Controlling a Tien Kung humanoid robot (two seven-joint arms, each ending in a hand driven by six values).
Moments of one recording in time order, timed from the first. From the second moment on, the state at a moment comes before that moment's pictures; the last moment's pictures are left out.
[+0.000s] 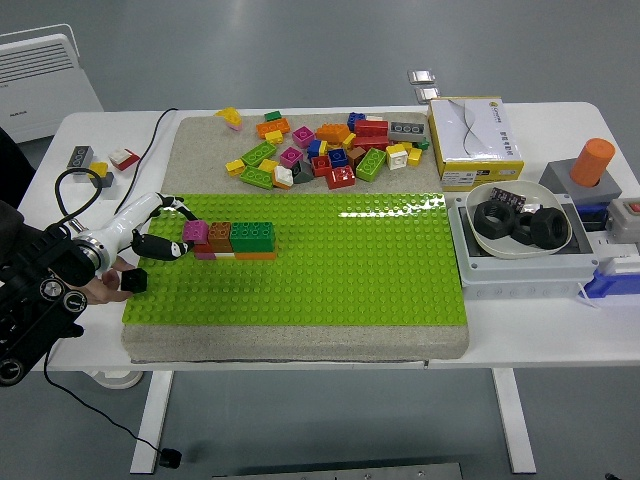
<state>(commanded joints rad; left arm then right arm) -0.54 0.39 -0.89 -1.12 1.55 -0.06 0.18 0.14 -0.07 1.99 0.18 -2.11 -0.05 -0.20</state>
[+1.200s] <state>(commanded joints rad) -0.54 0.35 -0.89 -1.08 1.53 -0.05 0.16 0.14 -0.06 2.01 0.18 -2.14 -0.05 -0.20</state>
